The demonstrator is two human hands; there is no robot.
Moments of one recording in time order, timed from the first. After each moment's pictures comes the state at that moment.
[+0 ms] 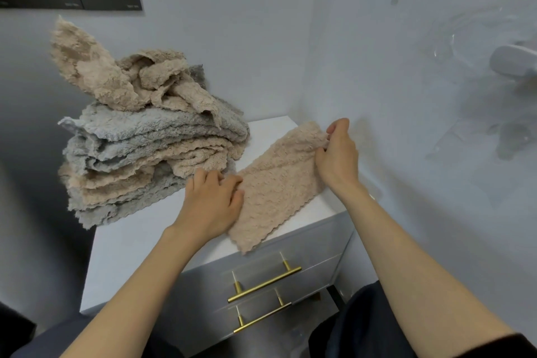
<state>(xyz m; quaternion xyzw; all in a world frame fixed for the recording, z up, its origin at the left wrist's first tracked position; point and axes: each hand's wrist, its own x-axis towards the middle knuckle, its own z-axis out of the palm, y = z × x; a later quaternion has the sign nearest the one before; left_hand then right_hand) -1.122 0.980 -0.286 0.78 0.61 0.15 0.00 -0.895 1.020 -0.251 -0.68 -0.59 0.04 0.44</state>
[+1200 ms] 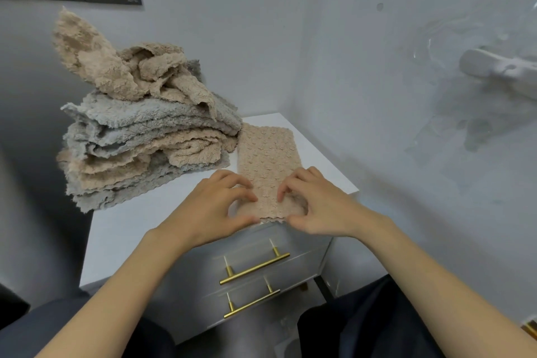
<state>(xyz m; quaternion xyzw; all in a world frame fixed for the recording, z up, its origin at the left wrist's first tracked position) -1.126 0.946 -0.275 0.88 0.43 0.18 0.07 -0.891 0.934 -0.261 -0.49 -0.85 0.11 0.15</state>
